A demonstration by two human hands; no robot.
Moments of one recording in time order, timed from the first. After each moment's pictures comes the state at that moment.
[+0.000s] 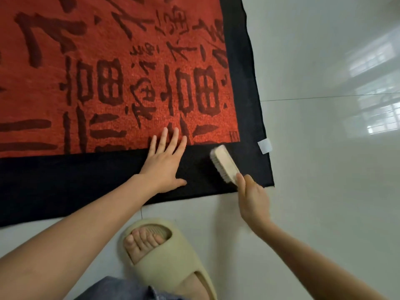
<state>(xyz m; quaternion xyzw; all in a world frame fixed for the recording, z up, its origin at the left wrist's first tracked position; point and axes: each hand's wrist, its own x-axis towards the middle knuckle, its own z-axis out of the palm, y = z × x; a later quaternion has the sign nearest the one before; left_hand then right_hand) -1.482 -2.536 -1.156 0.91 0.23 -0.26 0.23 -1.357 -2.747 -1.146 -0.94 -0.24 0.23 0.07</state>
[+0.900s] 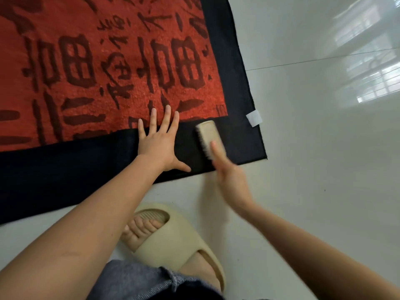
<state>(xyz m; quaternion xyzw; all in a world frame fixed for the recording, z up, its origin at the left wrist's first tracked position) -1.462 -2.552 -1.171 0.91 0.26 -0.26 0.19 -1.400 -2.742 -1.159 -0.90 -0.23 0.27 0.27</state>
